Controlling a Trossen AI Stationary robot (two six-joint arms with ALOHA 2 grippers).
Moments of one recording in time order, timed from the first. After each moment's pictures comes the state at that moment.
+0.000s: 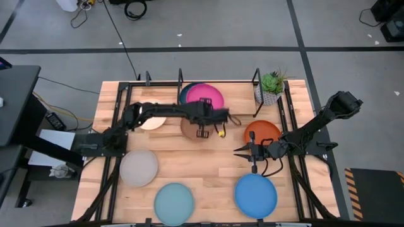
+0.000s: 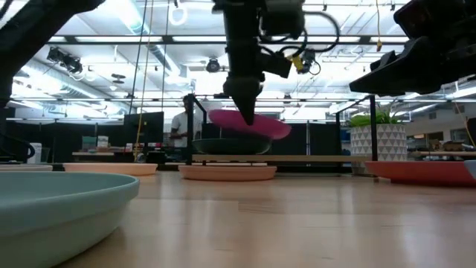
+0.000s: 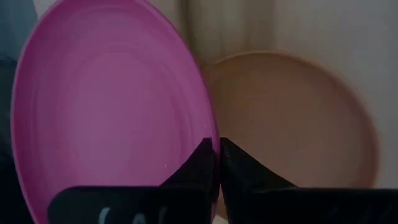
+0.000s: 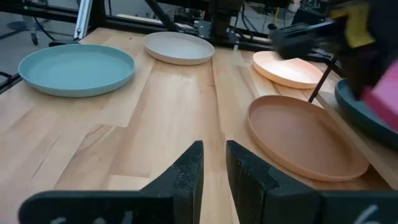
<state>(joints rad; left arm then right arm) 0.09 2.20 2.00 -1.13 -0.44 0.24 0.50 1.21 0.22 0.68 0.53 0.00</state>
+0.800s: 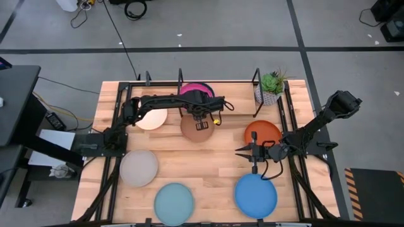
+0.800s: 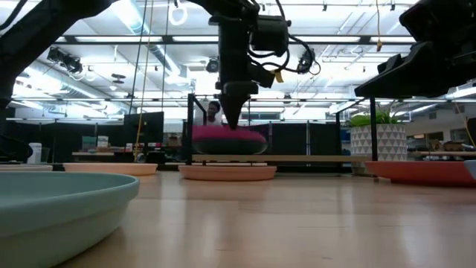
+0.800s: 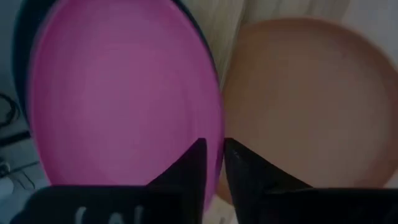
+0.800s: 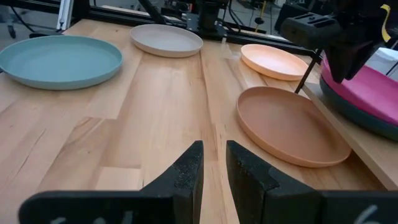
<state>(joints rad) 0.19 2.20 2.00 -1.24 -0.35 -0.02 0.56 1.21 0.22 0.64 0.64 0.03</state>
